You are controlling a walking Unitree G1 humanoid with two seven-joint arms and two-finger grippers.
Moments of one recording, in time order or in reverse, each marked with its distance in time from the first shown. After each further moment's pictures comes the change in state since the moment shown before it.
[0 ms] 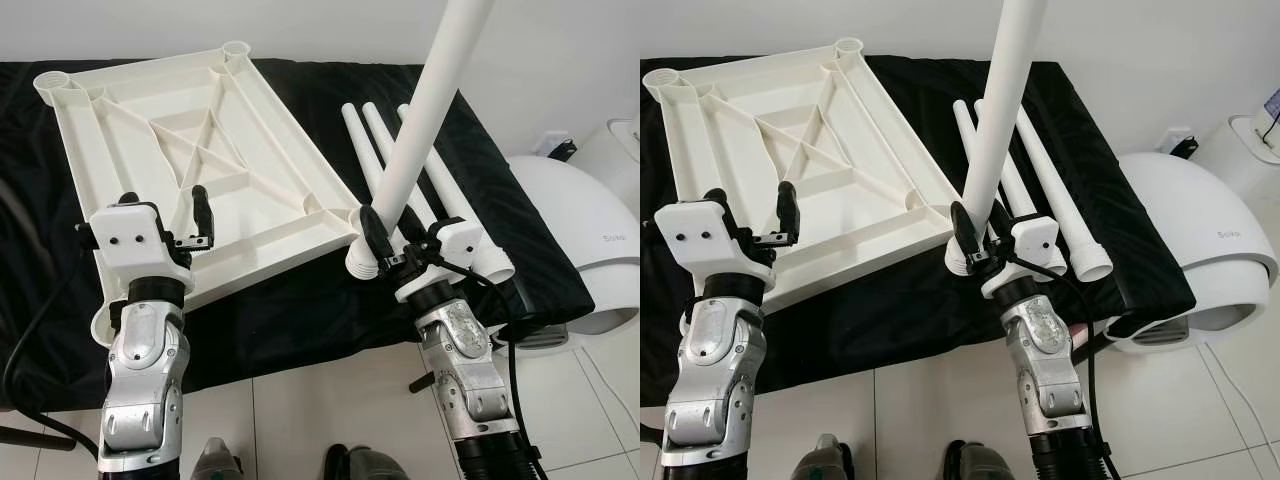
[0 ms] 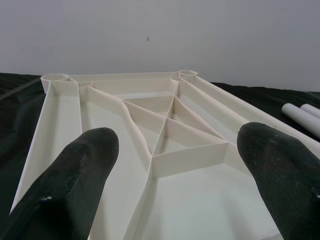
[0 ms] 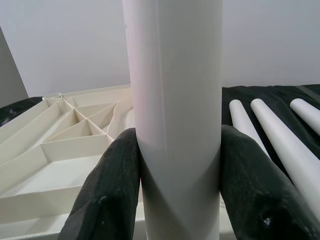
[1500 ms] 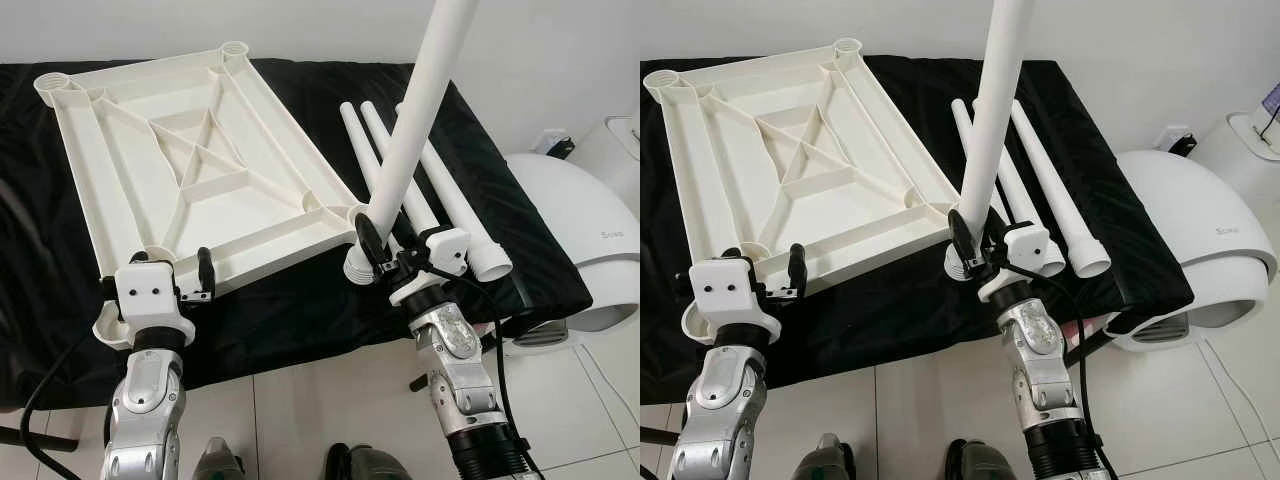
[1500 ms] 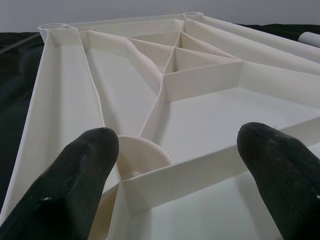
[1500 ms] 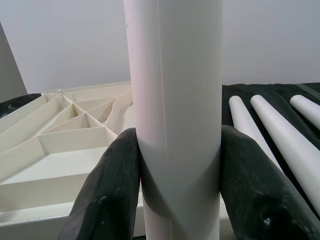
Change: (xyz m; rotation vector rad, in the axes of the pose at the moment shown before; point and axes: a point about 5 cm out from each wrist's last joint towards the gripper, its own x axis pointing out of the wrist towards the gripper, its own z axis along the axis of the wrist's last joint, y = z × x) left arm -0.029 0.012 -0.045 0.080 0.161 0.021; right arm 0.000 -0.003 -0.017 -0.018 0.003 -0.013
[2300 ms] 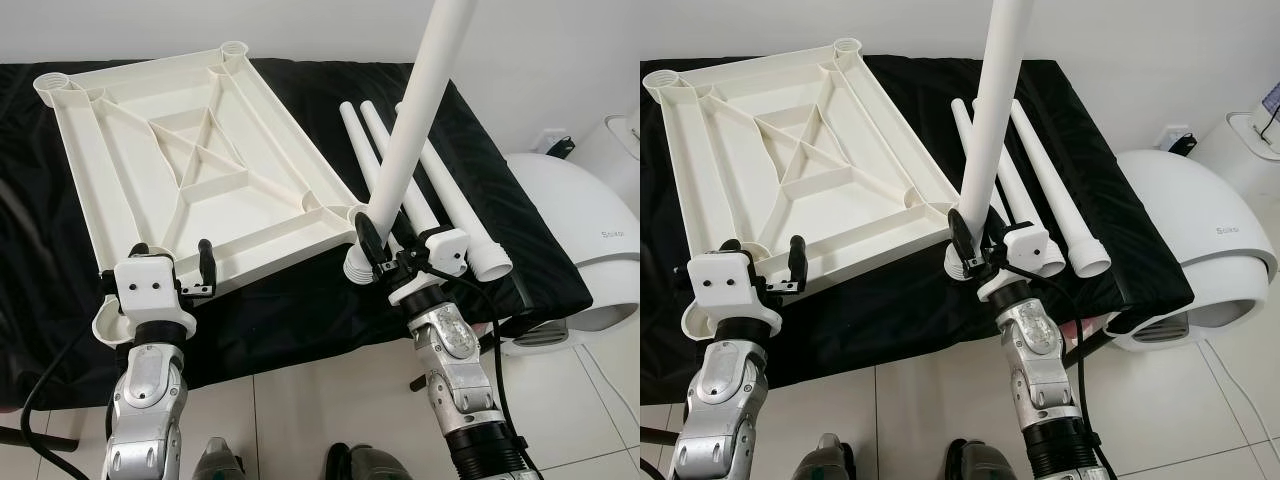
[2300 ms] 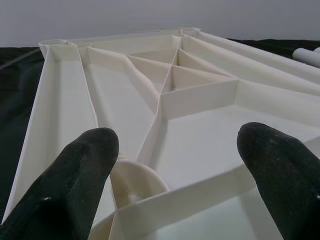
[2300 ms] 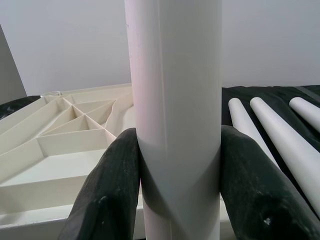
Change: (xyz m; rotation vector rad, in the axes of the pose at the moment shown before) left arm 0.006 -0.002 0.009 0.001 -0.050 -0.008; right arm 0.001 0.000 -0.001 -0.001 -0.013 -0.001
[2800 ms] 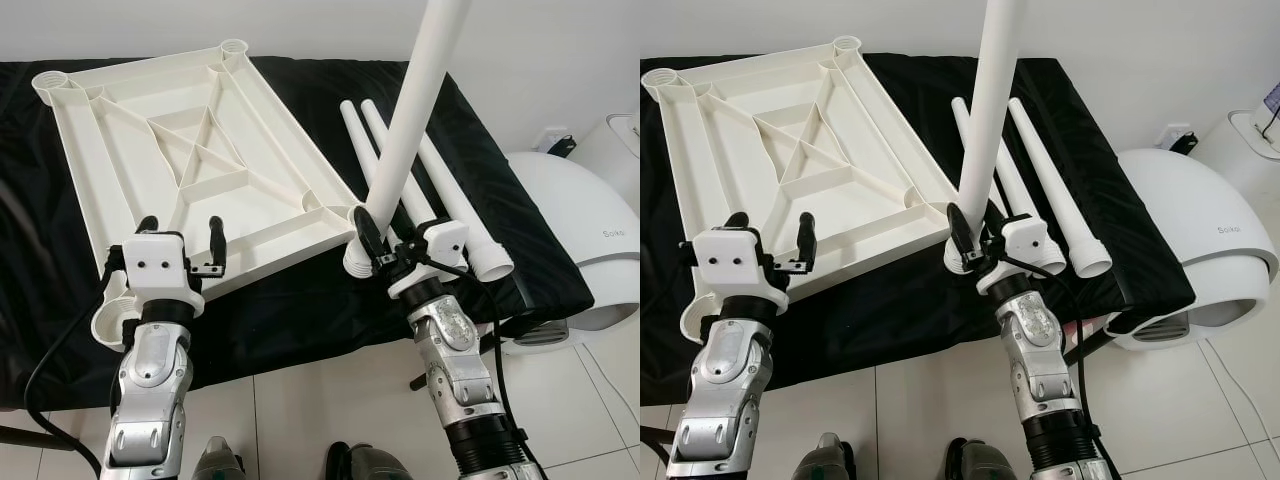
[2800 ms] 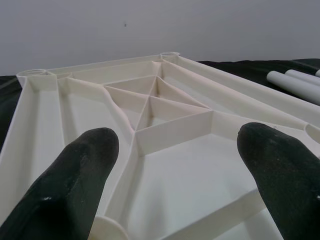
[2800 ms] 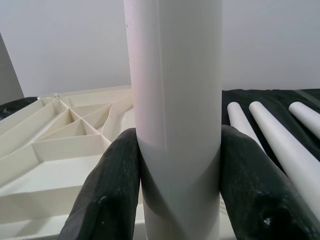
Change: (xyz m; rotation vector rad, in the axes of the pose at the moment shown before) left arm 0.012 -0.015 0.018 0.006 -0.075 -0.076; right arm 0.008 -0.001 0.008 0.001 -0.016 0.008
